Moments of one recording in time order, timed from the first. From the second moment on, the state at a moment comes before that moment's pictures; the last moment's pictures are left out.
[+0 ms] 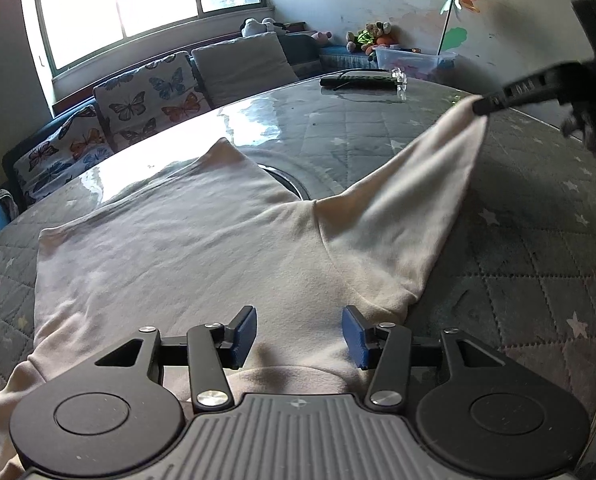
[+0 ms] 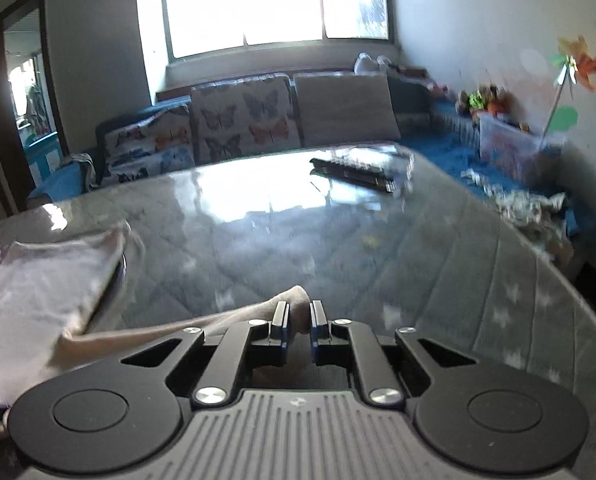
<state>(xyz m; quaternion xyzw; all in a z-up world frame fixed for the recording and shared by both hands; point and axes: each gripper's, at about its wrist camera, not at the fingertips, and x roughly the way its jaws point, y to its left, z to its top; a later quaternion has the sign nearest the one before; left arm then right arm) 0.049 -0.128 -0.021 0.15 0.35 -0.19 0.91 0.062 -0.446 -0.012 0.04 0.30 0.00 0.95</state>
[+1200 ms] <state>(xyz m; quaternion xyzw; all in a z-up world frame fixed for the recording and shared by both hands) 0.020 -0.044 -0.009 0.06 0.32 -0.16 0.93 0.072 -0.179 0.087 -0.11 0.24 0.27 0.92</state>
